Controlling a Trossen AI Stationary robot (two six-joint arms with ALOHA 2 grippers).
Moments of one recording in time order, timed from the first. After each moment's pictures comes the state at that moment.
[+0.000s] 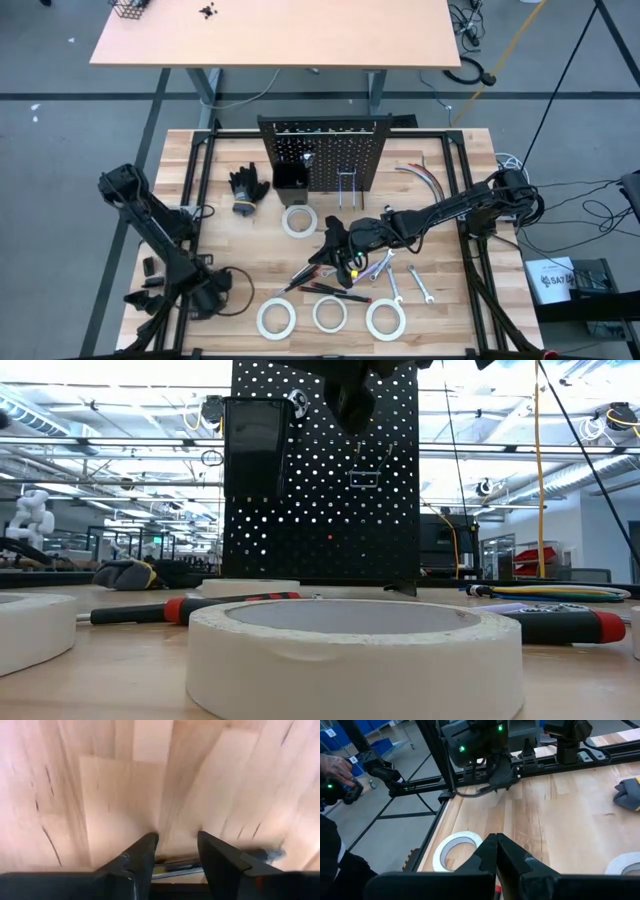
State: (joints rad) left arm -0.94 1.46 0.66 -0.75 0.23 -1.06; right arm 0.25 1.70 1.10 0.28 -0.03 0.33
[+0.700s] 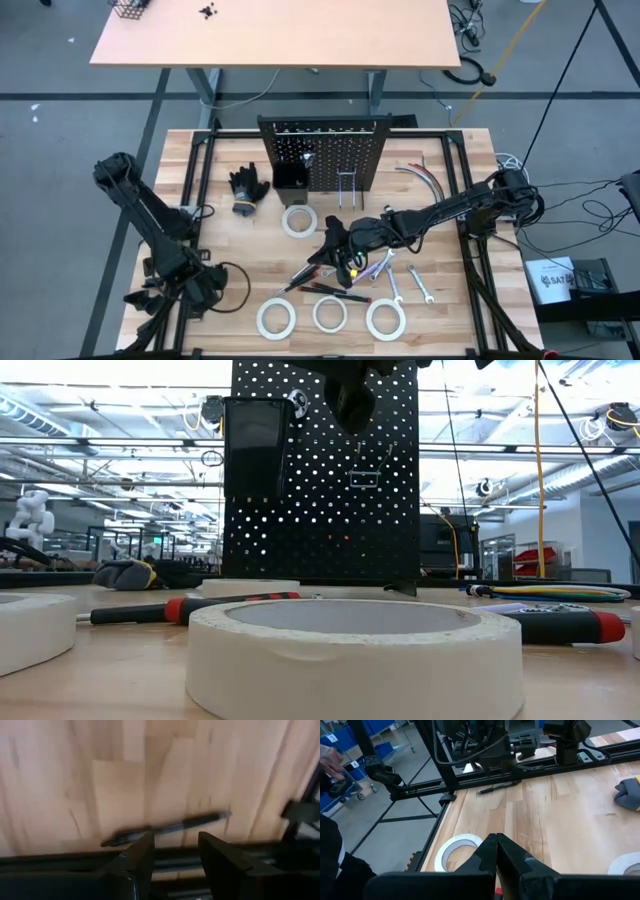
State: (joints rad) left arm -0.93 1.29 0.79 -0.96 0.24 -0.98; right arm 0.25 1.70 1.10 0.29 -0.03 0.35
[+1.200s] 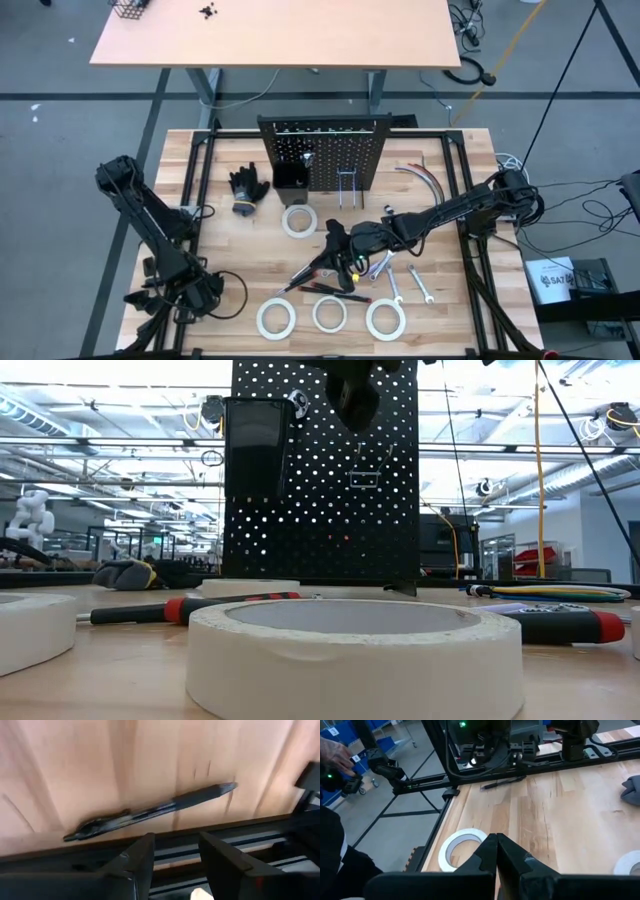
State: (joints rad) left arm -0.98 1.34 0.68 -0.80 0.40 -0.99; right arm 0.28 1.70 1.10 0.27 -0.02 0.34
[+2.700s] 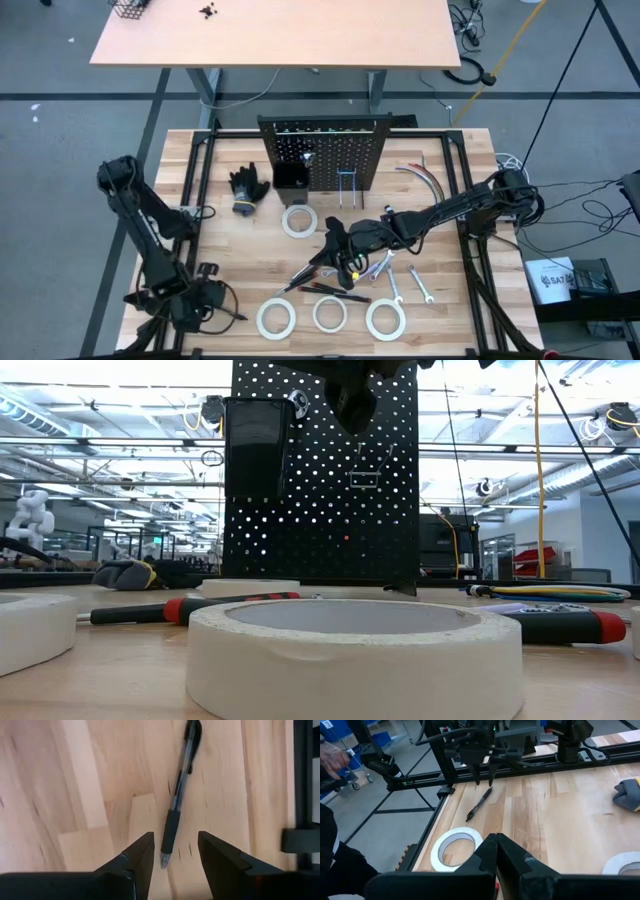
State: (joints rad) left arm -1.12 1.35 0.73 -0.68 -0.06 -0.94; right arm 0.26 1.70 1.10 0.26 -0.02 0.30
